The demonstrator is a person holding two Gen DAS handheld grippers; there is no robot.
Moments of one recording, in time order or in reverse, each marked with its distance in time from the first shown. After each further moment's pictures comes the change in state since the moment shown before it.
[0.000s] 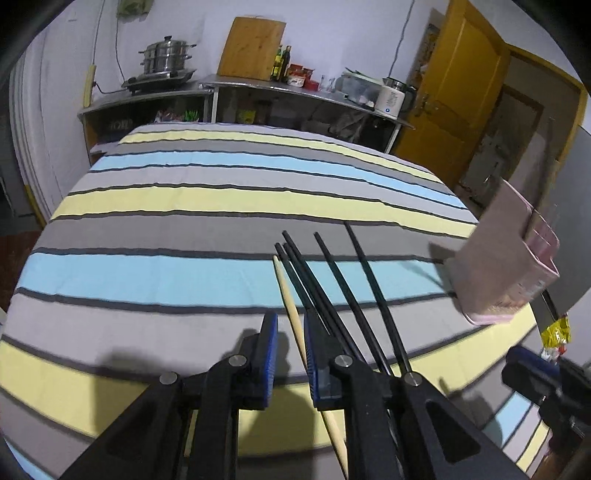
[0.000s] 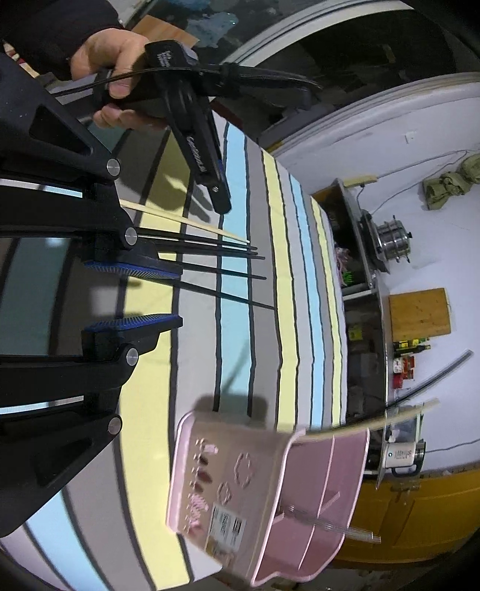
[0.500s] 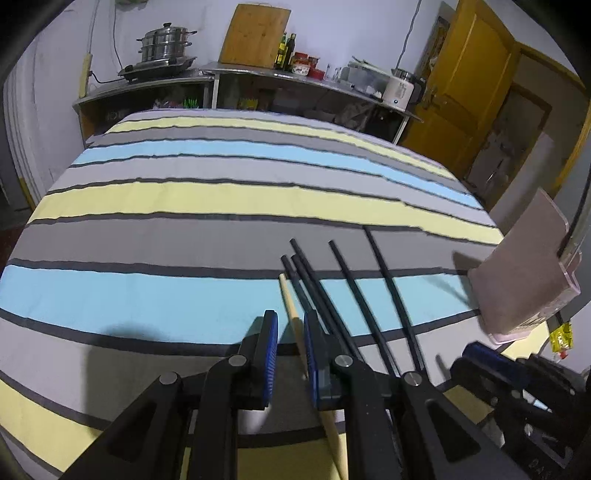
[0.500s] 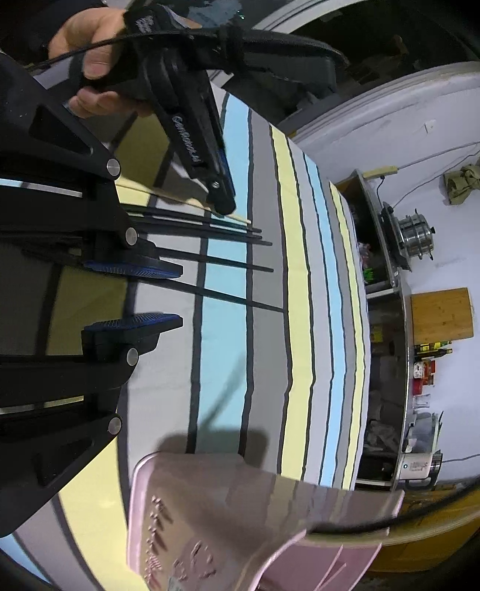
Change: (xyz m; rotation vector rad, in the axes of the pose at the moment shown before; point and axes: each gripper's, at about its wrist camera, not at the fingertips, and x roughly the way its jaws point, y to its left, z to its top) left arm 0.044 0.004 0.015 -0.007 0.043 0.009; right arm 0.072 -0.001 0.022 -0.005 0.075 -0.015
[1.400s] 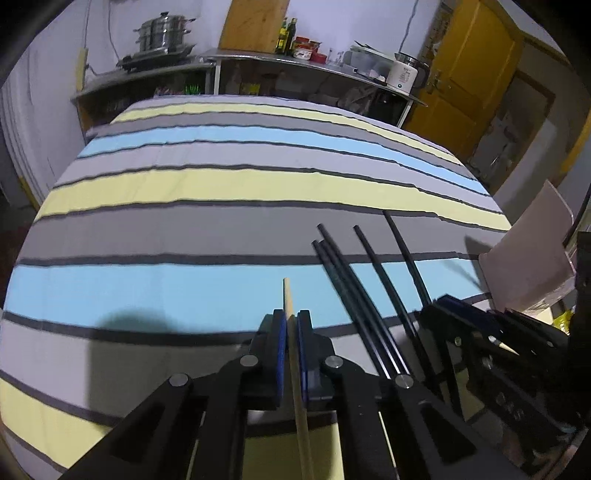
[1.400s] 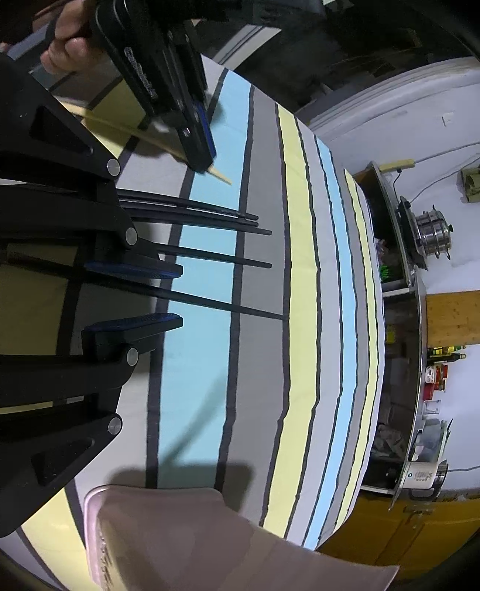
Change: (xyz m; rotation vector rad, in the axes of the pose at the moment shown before) left arm -0.005 0.024 0.002 0.011 0.073 0.000; right arm 0.041 0.008 0.020 -0.031 0.057 -0.039
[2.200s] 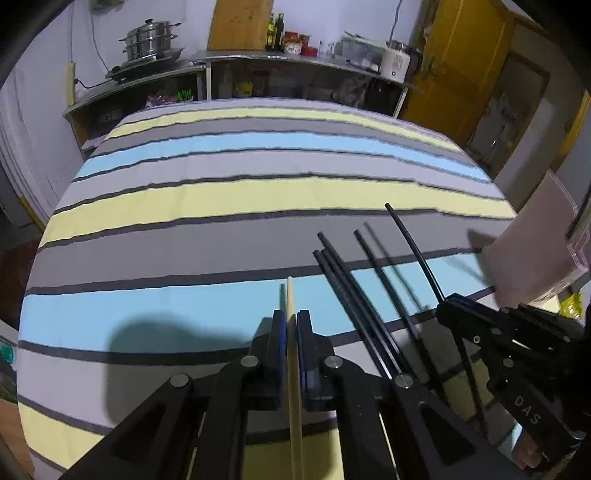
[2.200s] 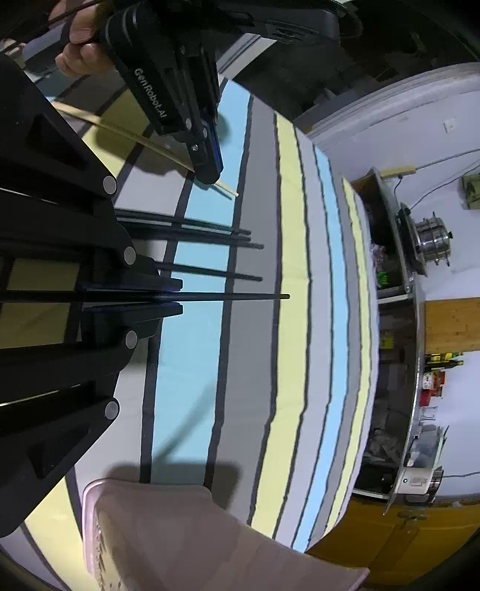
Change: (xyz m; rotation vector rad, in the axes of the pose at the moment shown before) left arm -0.007 -0.007 0.013 0.067 0.016 0.031; right arm -0.017 0.007 0.005 -0.013 -0.008 0.020
